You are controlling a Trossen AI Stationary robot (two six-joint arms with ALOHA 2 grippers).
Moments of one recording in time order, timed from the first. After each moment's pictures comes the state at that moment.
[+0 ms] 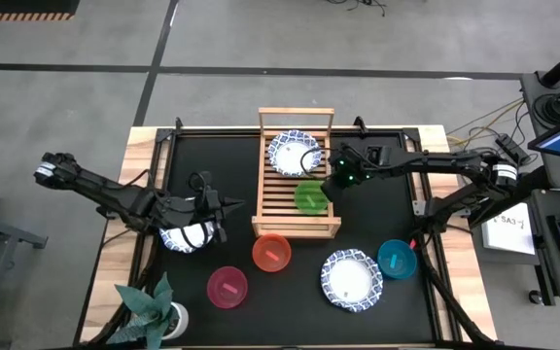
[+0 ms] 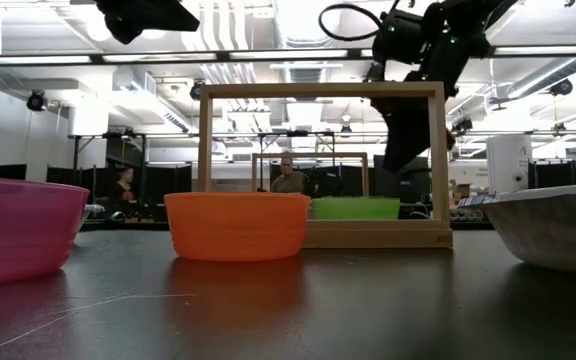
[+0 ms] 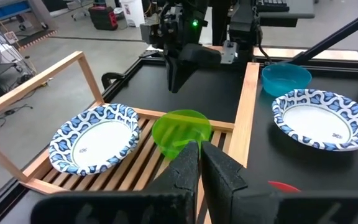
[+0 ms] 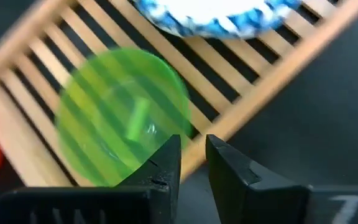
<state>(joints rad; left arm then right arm) -0.35 0.99 0.77 -0.19 -0.66 -0.20 -0.33 1.41 0.95 -0.58 0.01 0.45</state>
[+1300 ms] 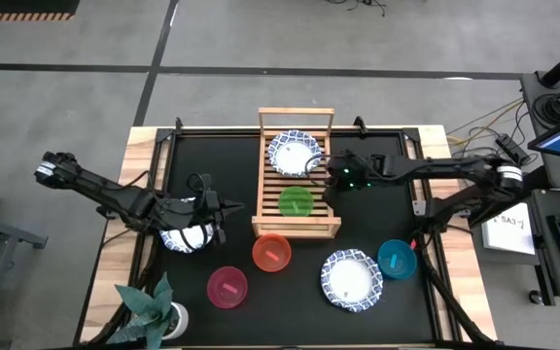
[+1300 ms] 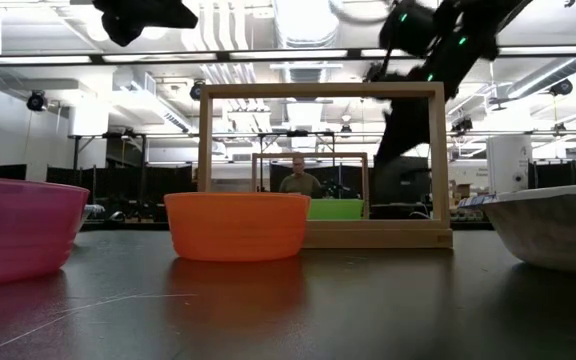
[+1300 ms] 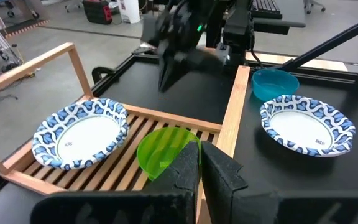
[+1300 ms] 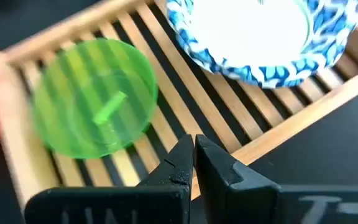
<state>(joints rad) -0.37 0.99 0.77 -0.19 -0.64 -0.27 -0.26 1.35 0.86 -0.38 0.09 0.25</state>
